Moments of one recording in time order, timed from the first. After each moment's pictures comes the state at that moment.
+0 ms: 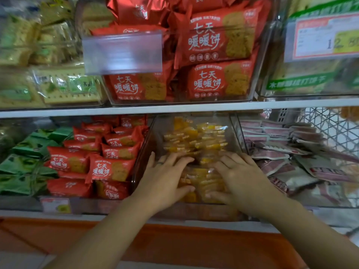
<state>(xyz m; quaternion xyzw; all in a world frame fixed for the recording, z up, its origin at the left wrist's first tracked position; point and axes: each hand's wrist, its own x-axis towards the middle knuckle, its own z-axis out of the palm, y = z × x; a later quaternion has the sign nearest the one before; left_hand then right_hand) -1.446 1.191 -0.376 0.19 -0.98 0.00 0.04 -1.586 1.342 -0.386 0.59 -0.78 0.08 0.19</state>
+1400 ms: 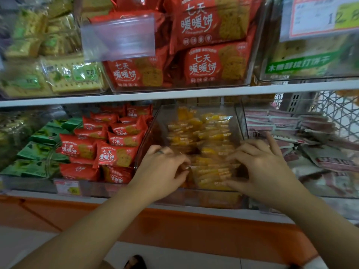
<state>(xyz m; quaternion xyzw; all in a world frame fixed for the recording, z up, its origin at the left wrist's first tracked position) -1.434 1.199 -0.376 0.12 -0.98 0.04 0.18 -1.600 1.377 -0.385 0.58 -0.78 0.17 0.18</state>
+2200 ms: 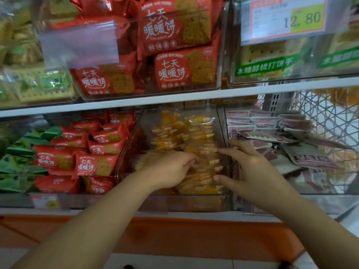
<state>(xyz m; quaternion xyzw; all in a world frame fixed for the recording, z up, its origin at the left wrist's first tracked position) -1.494 1.228 -0.348 0.17 -0.98 -0.13 -0.05 -1.600 1.397 -0.371 0.49 -0.83 0.28 -0.03</state>
